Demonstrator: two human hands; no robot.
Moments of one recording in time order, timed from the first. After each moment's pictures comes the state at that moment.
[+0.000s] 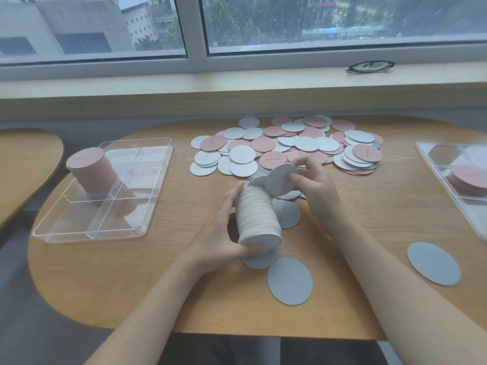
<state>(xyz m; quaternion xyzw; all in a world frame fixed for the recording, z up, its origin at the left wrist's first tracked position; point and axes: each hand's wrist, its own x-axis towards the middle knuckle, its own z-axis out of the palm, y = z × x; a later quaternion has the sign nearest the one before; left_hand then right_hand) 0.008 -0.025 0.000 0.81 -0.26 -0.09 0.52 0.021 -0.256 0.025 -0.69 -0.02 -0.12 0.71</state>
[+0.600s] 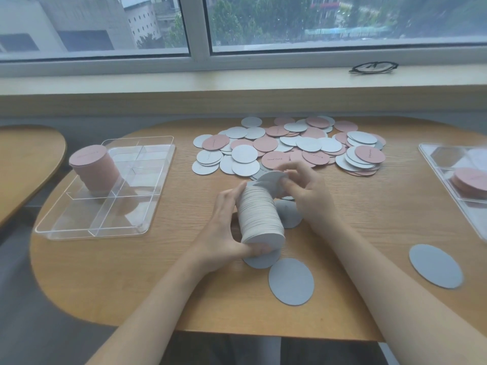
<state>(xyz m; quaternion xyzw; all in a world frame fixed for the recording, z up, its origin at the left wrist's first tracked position) 0.008 -0.026 -0.003 0.81 -0.28 -0.07 0.51 0.019 -0.241 0.019 -0.75 -0.03 -0.13 0.64</state>
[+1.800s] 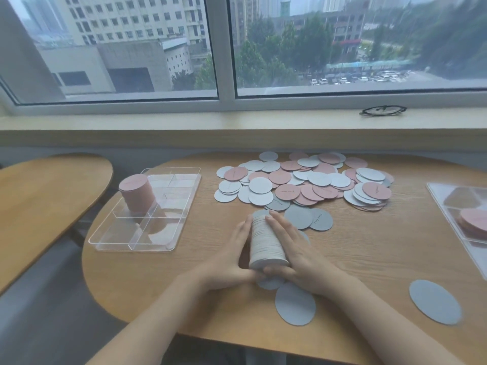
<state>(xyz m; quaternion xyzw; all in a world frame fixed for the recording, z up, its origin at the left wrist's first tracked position) 0.000 -0.009 0.019 0.88 -0.27 -0.16 0.36 -0.026 -0.228 0.013 -0.92 -0.22 0.01 0.31</state>
